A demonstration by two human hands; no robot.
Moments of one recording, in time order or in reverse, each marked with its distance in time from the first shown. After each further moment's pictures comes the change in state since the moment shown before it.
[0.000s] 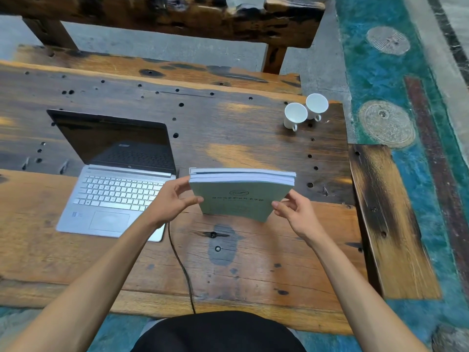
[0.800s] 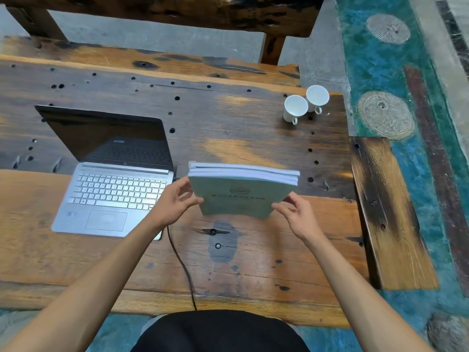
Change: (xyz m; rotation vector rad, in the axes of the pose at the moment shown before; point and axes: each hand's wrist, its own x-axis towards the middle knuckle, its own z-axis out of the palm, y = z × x) left_hand 0.005 -0.031 0.005 0.038 0.052 -0.092; right_hand 0.001 0.027 0.000 -0.152 0.043 -0.025
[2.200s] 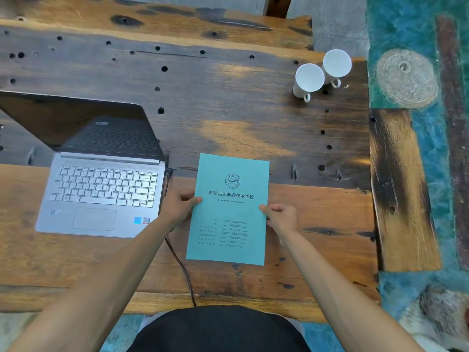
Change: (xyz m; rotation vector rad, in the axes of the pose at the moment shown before) left_hand 0.048 -0.085 0.024 0.029 0.151 -0.524; right_hand 0.043 0.087 0.070 0.130 0.230 0.689
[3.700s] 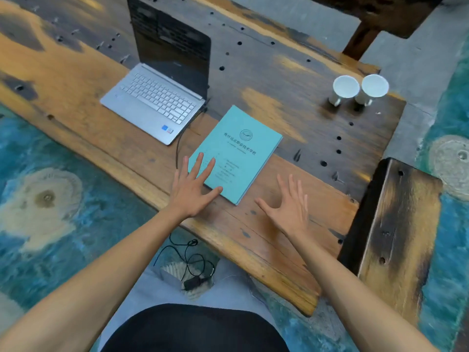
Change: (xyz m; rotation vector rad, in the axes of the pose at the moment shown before) left_hand -0.220 -0.062 0.142 0.690 0.439 0.208; right_hand -0.060 0.041 -0.142 -1.031 -0.160 -0.905
